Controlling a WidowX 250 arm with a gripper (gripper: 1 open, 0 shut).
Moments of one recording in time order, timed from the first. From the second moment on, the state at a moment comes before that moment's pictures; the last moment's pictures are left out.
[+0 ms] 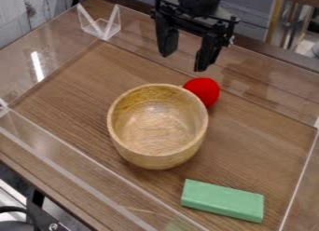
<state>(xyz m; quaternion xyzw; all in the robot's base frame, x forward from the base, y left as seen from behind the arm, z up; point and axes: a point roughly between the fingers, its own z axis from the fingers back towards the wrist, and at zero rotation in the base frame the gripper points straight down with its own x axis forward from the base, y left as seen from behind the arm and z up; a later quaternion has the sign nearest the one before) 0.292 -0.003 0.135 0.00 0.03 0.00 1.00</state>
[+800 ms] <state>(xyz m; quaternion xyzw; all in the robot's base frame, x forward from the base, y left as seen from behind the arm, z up) 0.321 -0.011 0.074 -0.01 0.01 0.01 1.00</state>
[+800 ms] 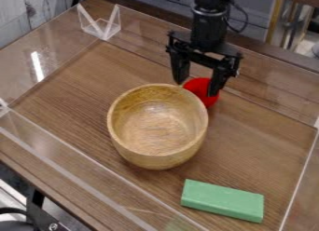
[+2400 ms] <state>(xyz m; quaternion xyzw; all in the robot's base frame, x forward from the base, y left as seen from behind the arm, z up) 0.349 0.002 0.045 -0.02 -0.04 0.01 1.00</state>
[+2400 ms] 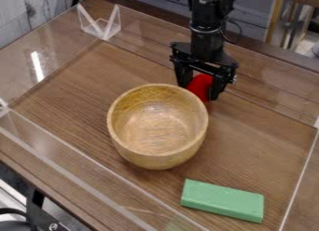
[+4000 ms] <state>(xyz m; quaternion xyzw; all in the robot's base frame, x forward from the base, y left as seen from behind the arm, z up) 0.361 0.003 0.041 -0.03 -0.06 0.02 1.00</state>
